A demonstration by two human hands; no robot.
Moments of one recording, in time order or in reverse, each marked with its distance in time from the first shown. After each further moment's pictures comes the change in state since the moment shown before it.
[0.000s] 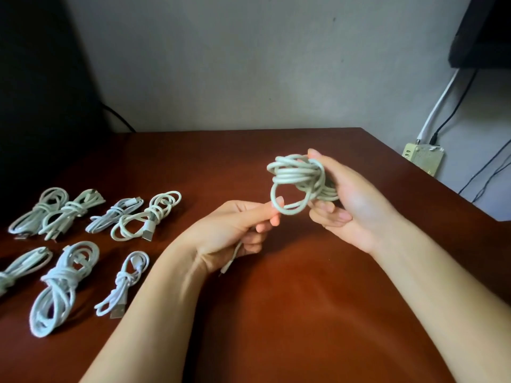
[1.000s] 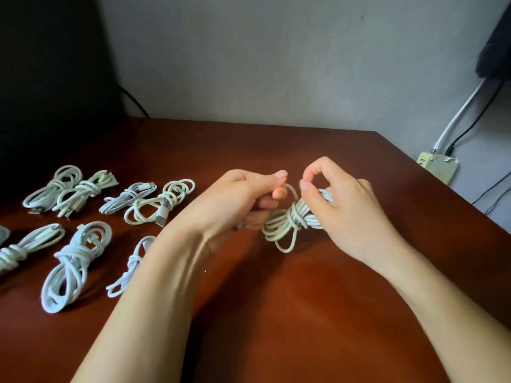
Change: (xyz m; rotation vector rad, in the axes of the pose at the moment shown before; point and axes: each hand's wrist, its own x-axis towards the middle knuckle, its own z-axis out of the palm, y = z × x) left_hand -0.012 0.023 -0.006 0.091 0.082 0.121; right_hand -0.004 0.022 0.005 -1.313 0.177 -0.512
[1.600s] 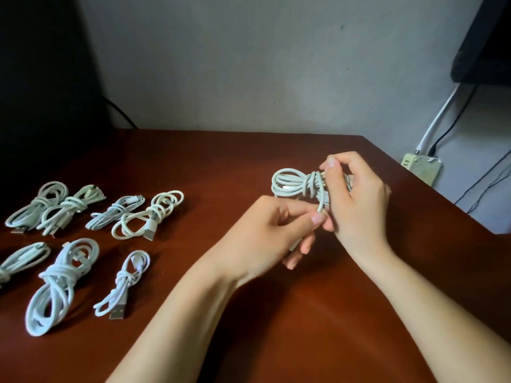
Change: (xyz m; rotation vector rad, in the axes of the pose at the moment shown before) left_hand -0.002 -0.014 0.037 0.223 -0.132 0.260; right_hand 0.013 0.024 0.010 0.172 0.605 0.030
